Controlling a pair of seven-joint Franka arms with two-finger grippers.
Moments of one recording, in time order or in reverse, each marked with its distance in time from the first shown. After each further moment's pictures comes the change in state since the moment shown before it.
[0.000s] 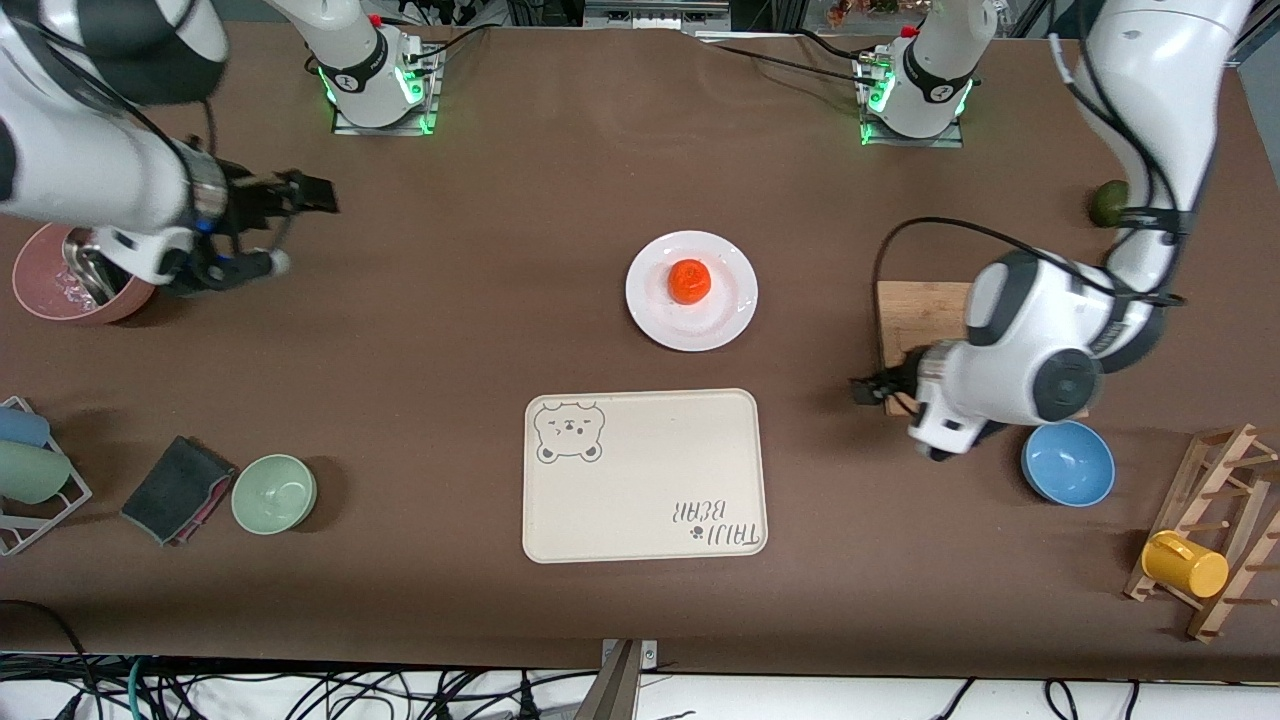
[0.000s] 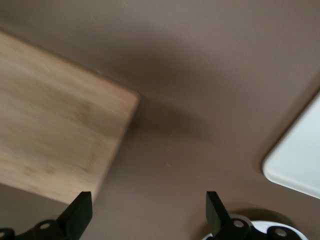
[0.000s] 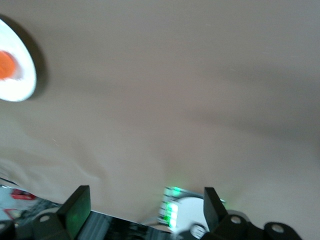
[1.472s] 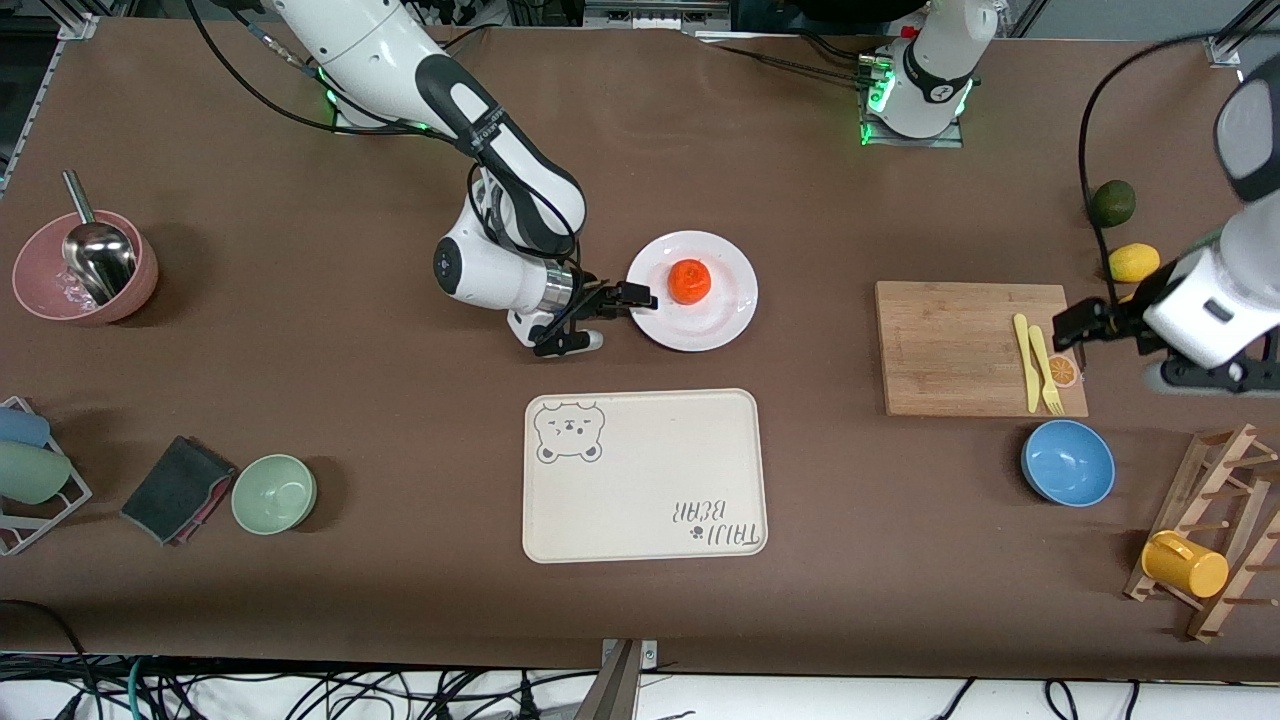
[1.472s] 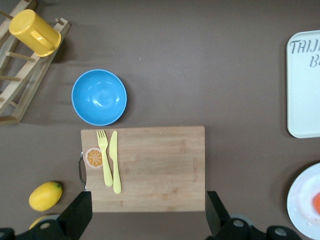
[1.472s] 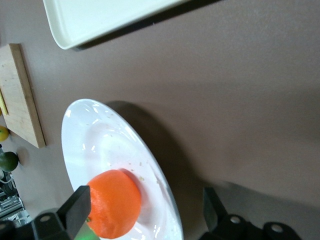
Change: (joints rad) left arm -0.157 -0.416 0.329 0.046 0.022 -0.151 0.608; right arm 0.273 0.511 0.264 -0.203 0.883 1.146 -0.305
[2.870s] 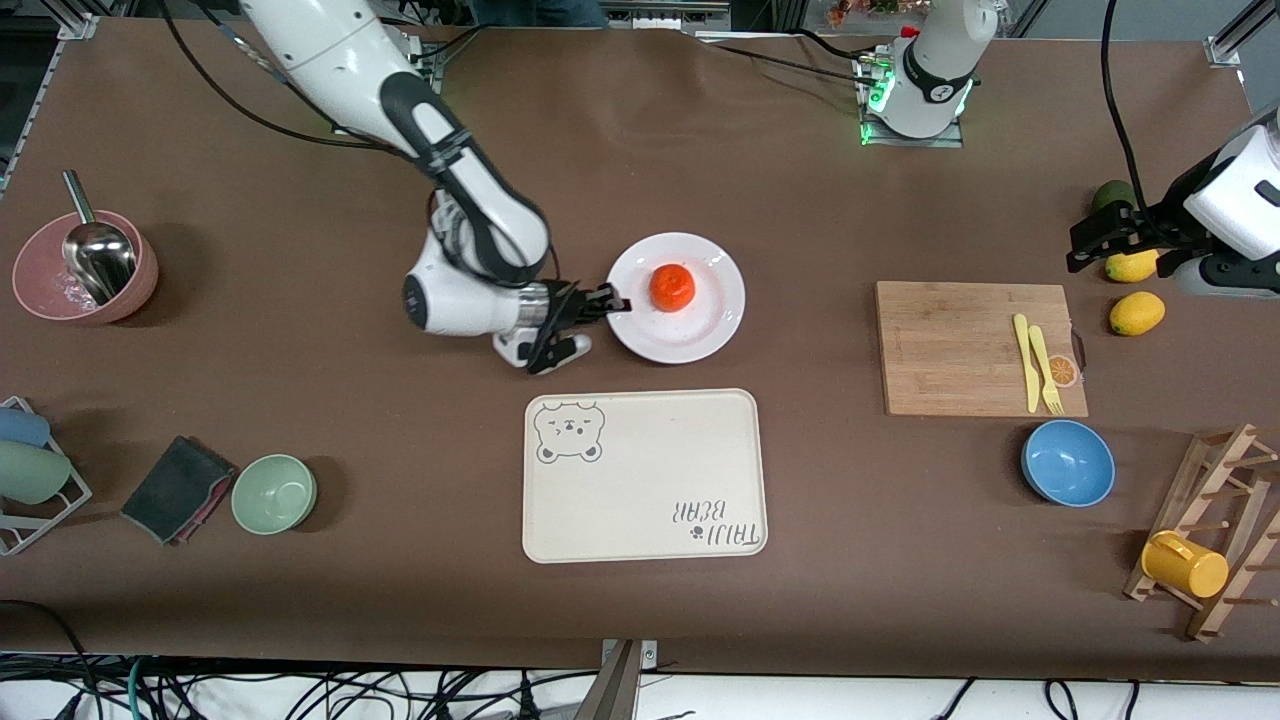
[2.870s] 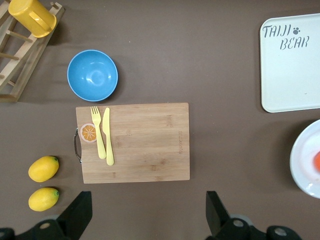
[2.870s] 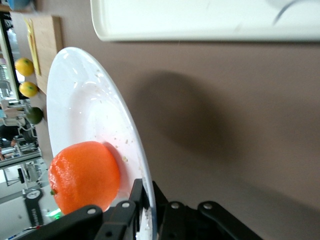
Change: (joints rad) left arm -0.016 -0.113 0.012 -0.008 -0.054 -0.123 0.004; right arm -0.052 -0.034 -0.138 0.059 0.007 -0.327 -0.219
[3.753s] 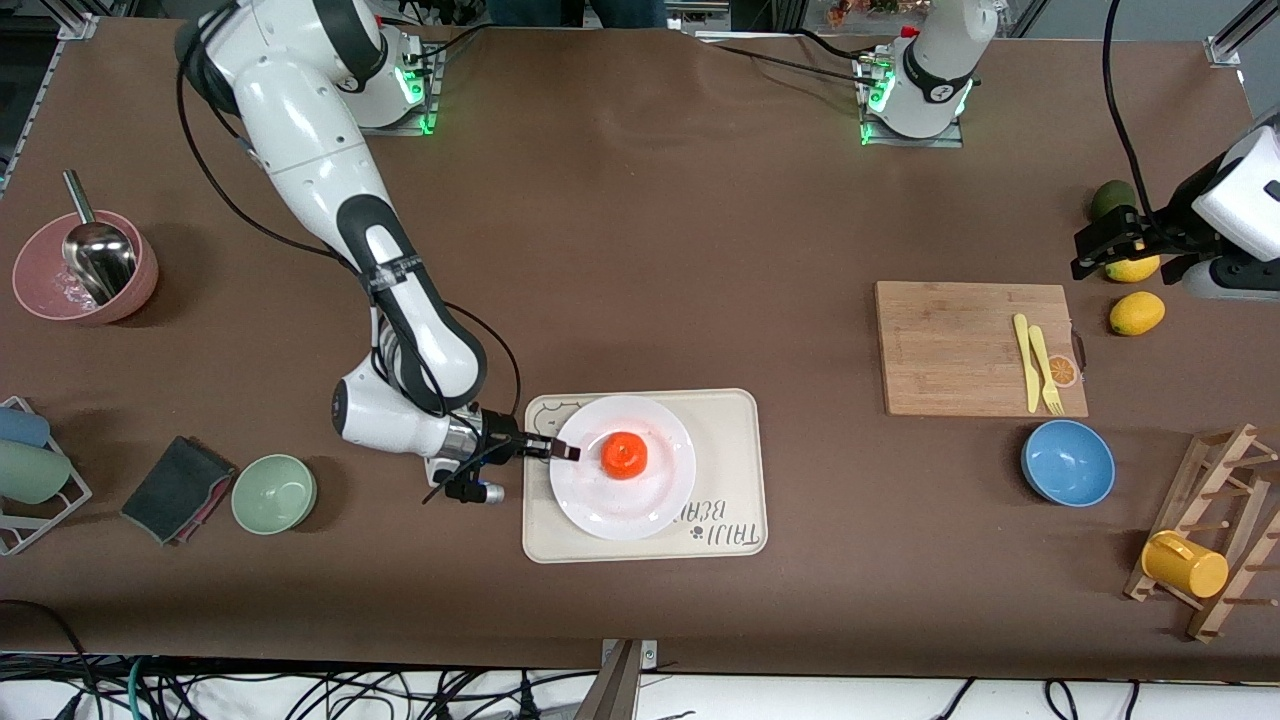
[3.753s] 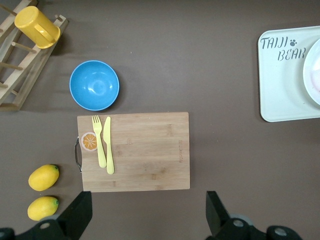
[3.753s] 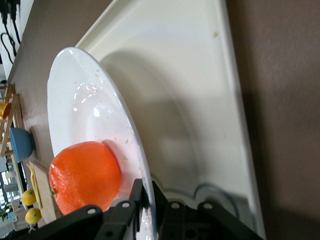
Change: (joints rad) left arm 0.000 0.004 0.003 0.001 -0.002 0.043 0.000; right arm -0.055 0.425 -0.091 0.589 -0.007 0.097 0.251
